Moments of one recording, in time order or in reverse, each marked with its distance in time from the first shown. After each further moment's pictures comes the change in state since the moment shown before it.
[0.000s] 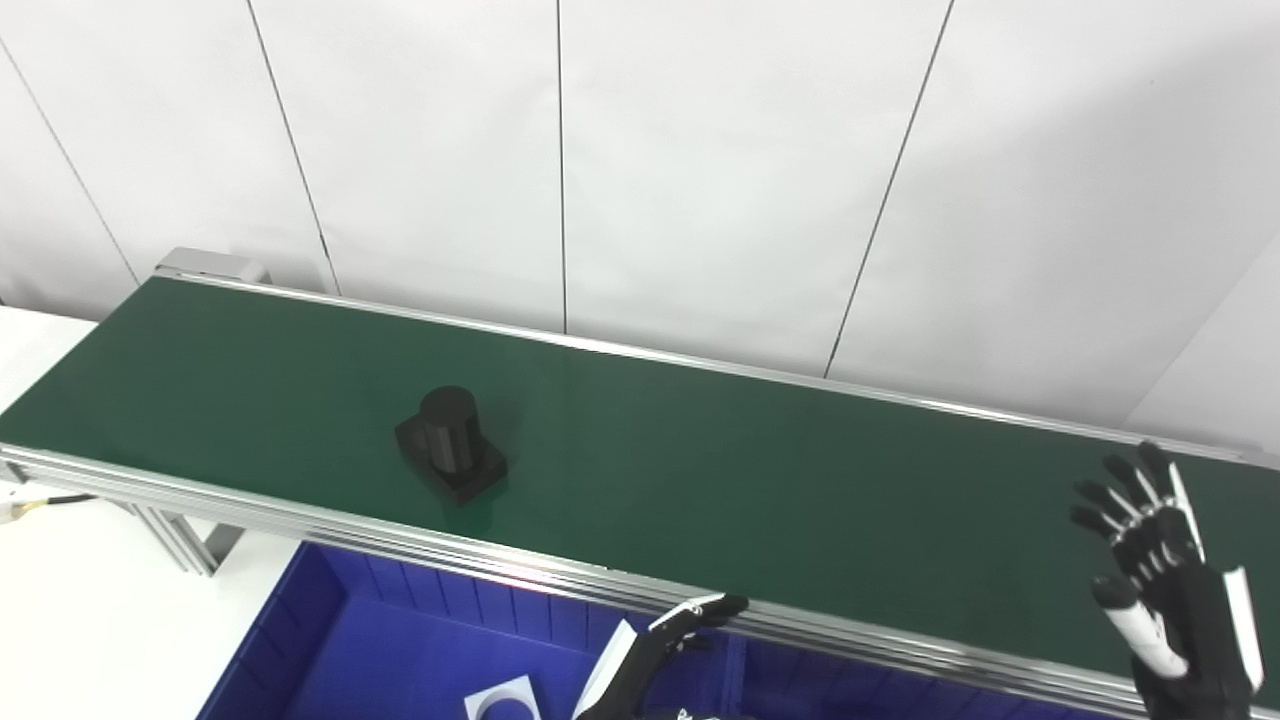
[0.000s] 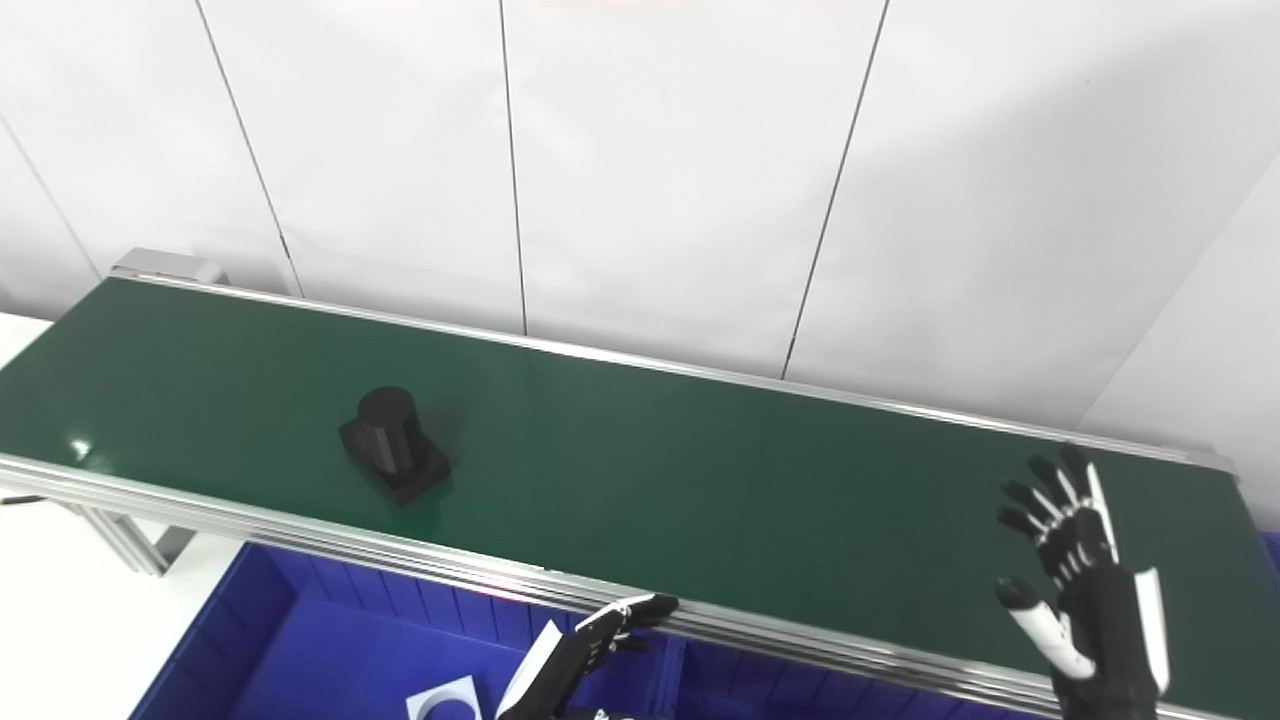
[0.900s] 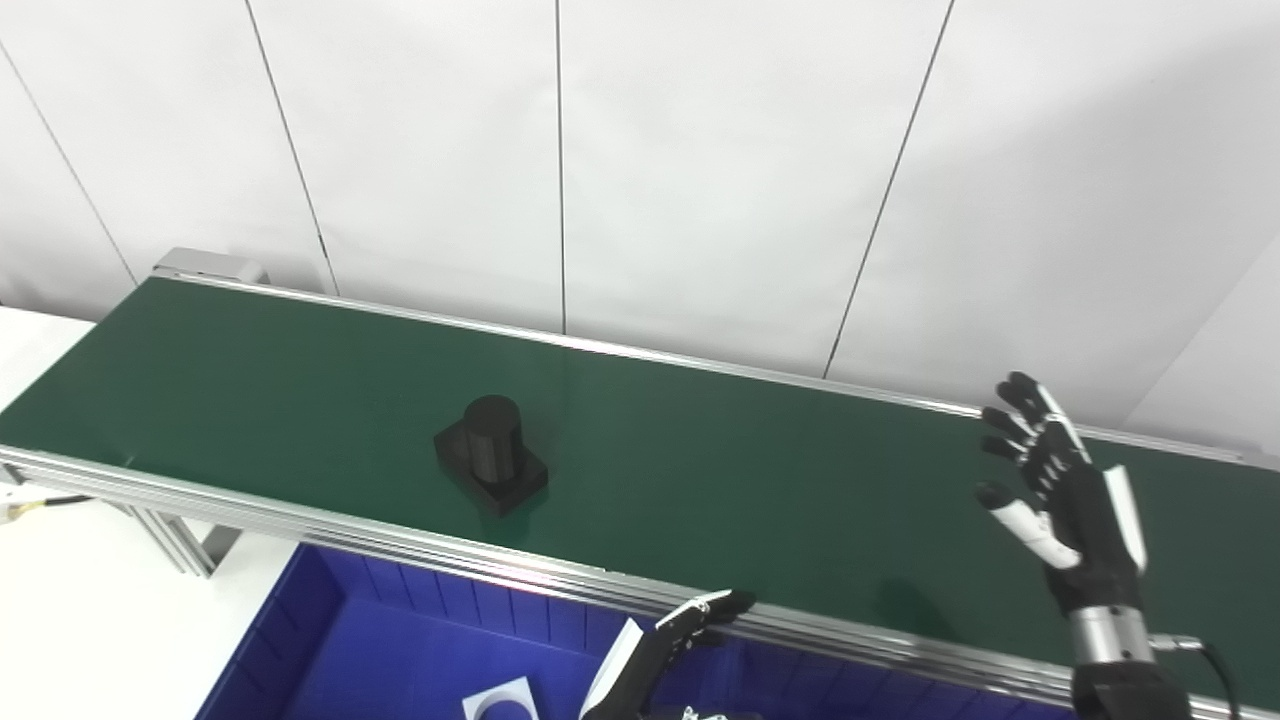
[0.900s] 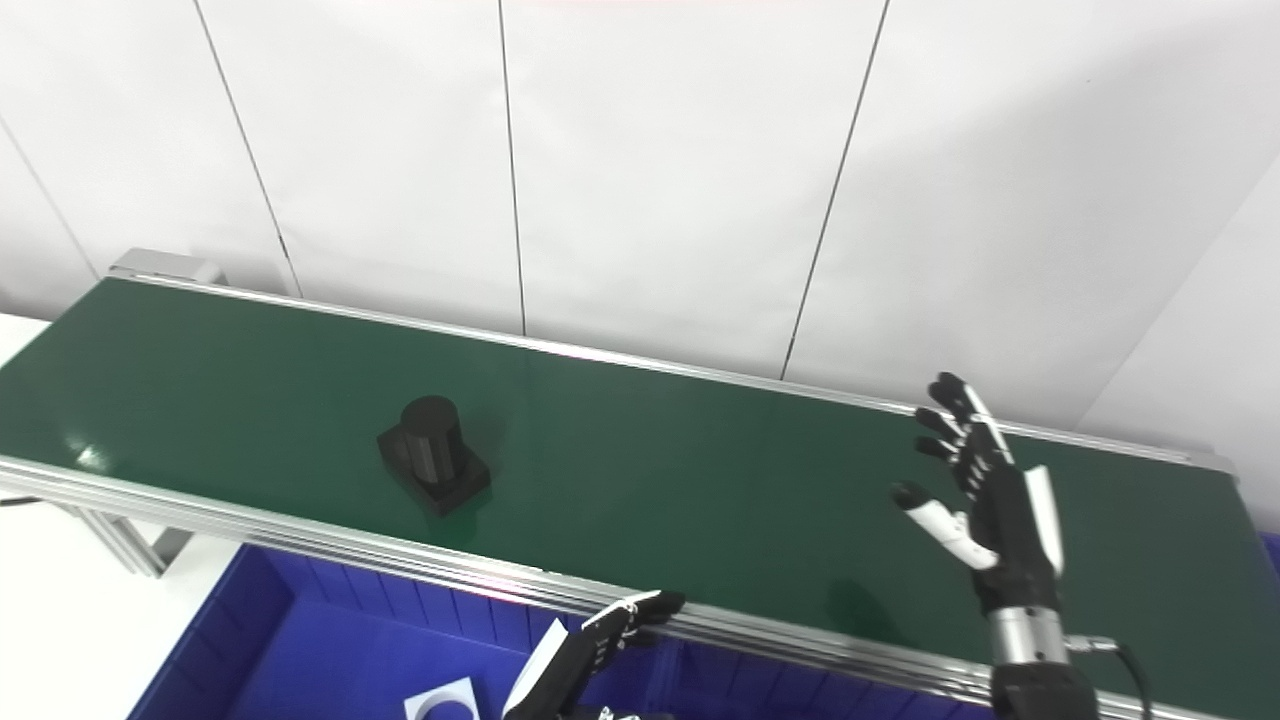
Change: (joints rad) left arm 0.014 -0.011 0.021 -0.020 -0.024 0.000 -0.052; right arm -0.205 0.019 0.159 0.195 -0.136 0.000 -0.039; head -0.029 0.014
